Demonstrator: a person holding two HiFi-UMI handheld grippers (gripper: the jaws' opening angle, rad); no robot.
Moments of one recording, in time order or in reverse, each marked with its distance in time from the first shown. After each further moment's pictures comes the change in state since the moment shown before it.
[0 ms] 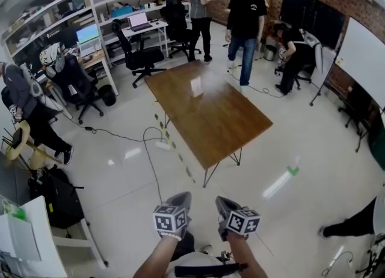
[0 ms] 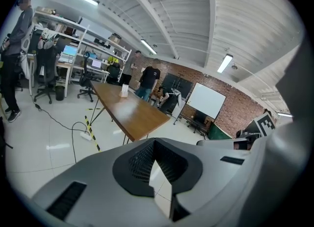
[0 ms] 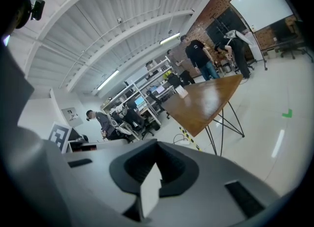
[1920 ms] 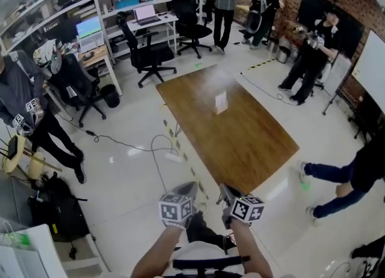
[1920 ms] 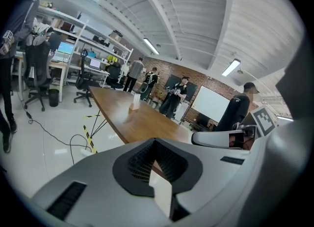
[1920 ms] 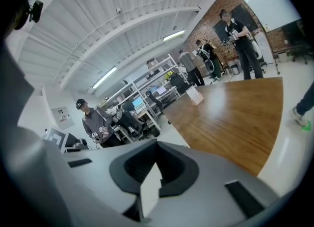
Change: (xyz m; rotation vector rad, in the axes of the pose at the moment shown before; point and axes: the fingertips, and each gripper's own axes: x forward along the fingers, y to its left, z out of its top) left arm 0.120 0.170 0.159 -0.004 0.004 -0.038; right arm 0.246 0.012 0.130 -0.030 -0.004 -0.017
